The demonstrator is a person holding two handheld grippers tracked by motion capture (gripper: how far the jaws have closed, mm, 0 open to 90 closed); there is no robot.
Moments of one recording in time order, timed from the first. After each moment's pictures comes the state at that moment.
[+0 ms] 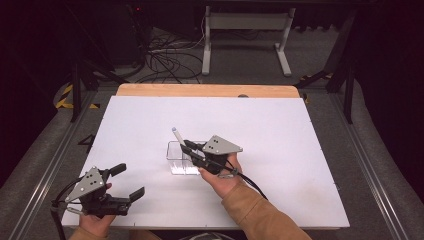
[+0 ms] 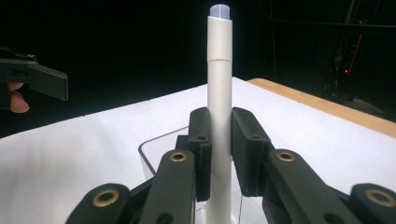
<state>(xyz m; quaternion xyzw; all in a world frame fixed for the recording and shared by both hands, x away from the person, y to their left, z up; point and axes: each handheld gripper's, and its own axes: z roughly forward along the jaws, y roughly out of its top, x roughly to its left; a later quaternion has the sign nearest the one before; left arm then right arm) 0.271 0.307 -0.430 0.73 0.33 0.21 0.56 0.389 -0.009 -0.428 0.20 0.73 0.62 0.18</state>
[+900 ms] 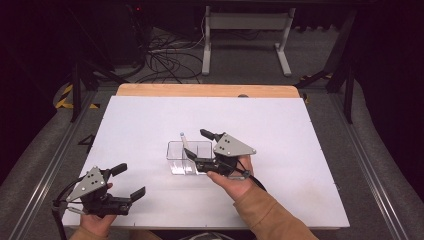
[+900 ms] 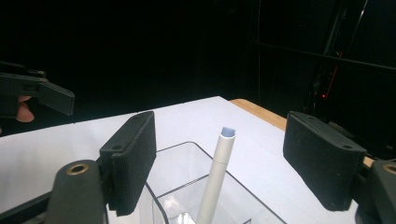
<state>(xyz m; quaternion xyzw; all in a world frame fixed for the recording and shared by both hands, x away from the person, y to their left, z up) 0.272 0.305 -0.430 0.73 0.33 0.20 0.56 0.375 -0.035 -0.398 0.17 0.72 0.63 0.24</state>
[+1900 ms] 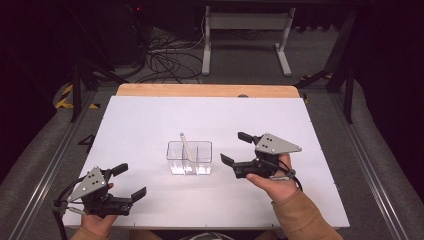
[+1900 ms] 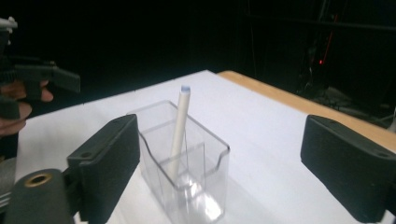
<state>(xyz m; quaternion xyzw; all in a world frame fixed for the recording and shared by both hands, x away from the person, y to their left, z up) 0.271 0.303 -0.429 0.73 0.32 0.20 0.56 0.362 -0.127 -0.381 0.22 0.74 0.60 0.19</state>
